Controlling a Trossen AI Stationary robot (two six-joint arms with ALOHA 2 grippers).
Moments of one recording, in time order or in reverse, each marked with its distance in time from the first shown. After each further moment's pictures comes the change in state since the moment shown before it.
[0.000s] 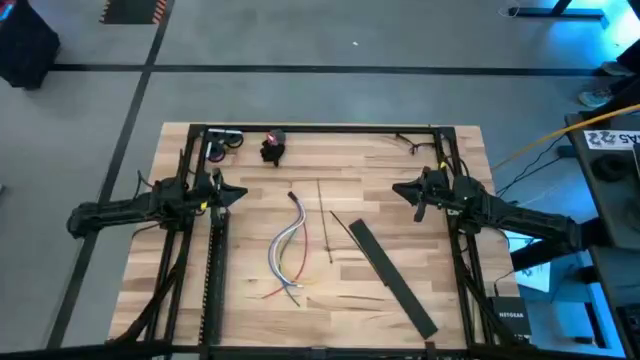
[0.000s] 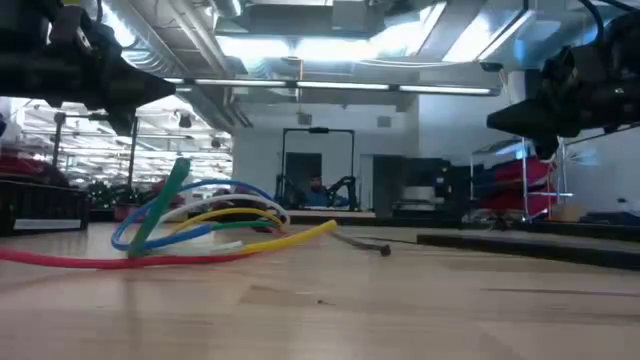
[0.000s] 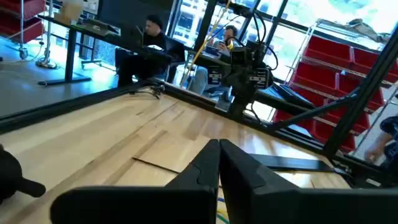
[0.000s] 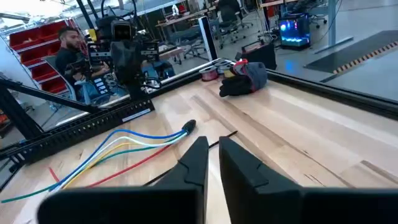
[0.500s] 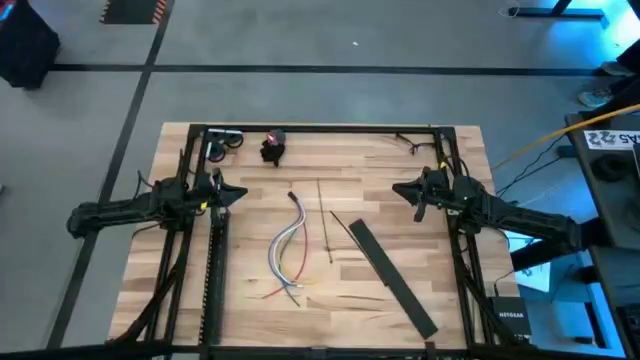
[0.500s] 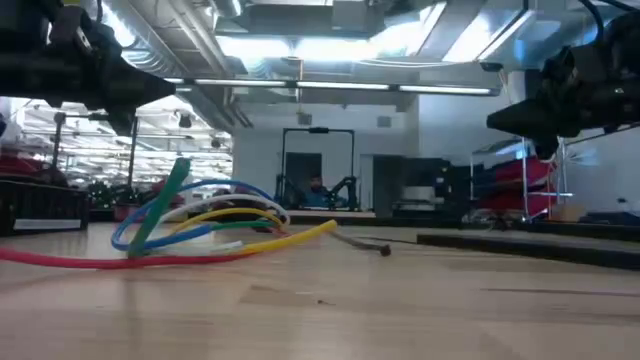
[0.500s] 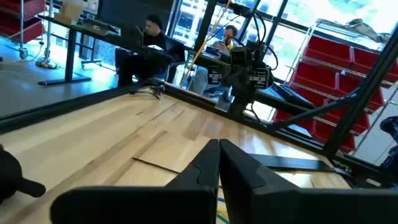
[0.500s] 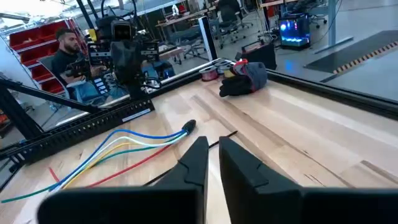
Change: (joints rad) left arm 0.000 0.000 0.000 0.000 0.000 0.000; right arm 0.000 0.000 0.000 0.000 0.000 0.000
